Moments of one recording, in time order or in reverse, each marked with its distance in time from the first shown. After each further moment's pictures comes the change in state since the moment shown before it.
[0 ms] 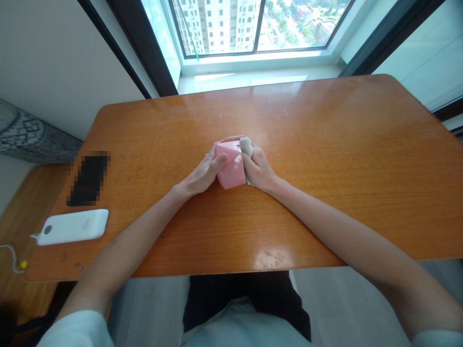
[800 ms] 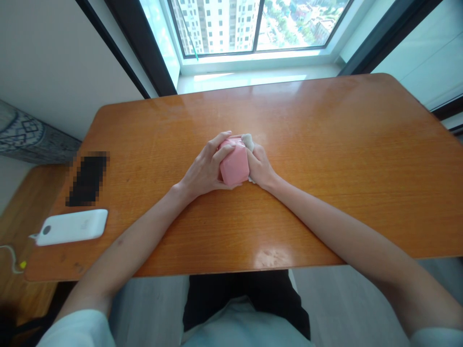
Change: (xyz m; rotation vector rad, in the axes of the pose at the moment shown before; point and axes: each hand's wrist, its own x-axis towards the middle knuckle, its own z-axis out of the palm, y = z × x) left_hand -0.004 -0.022 -0.005 0.763 0.063 0.475; right_hand 0.000 0.005 0.001 0.088 0.076 0.123
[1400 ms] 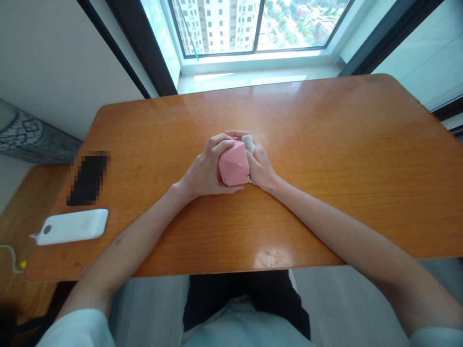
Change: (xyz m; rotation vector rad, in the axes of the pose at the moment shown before) left_hand 0.009 0.007 -0.005 -0.231 0.054 -0.010; right_hand -0.002 0.000 -0.001 -0.065 0.002 -0.062
